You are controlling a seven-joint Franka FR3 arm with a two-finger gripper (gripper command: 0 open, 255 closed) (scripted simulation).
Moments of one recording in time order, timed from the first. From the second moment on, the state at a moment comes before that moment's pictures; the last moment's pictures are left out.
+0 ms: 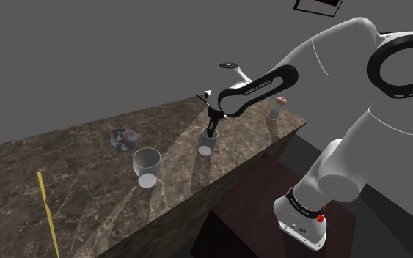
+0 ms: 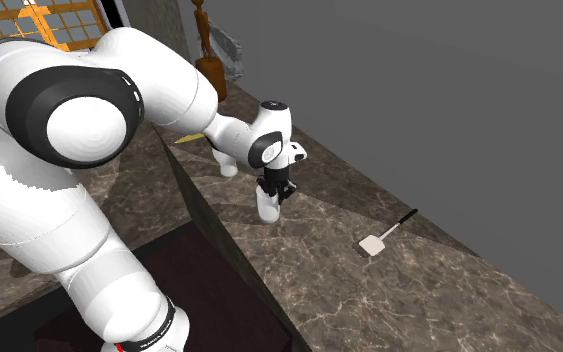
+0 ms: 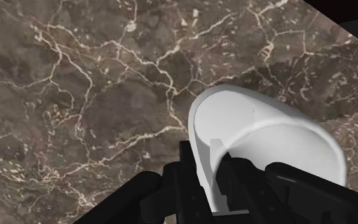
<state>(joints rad) 0.09 0.00 0.00 -2.45 -0.05 2.44 -0.29</state>
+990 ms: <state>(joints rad) 0.09 -0.10 0.01 -2.40 -0.04 2.29 -0.30</state>
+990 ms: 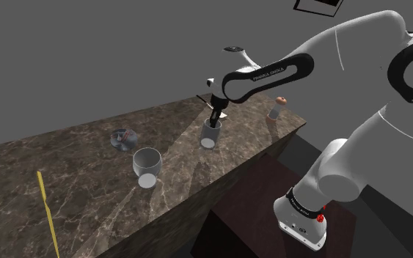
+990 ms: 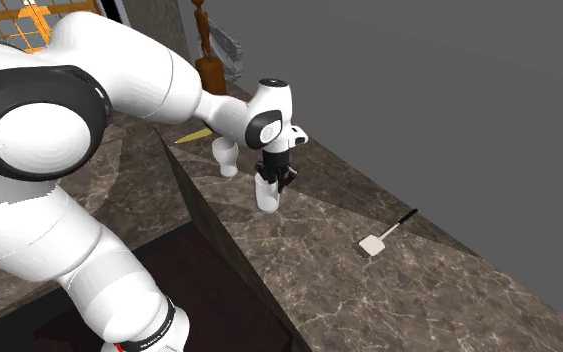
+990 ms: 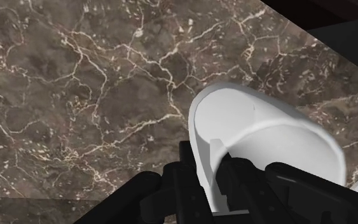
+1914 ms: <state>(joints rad) 0.09 -0.20 0.01 -2.30 -0.03 2.09 -0.31</state>
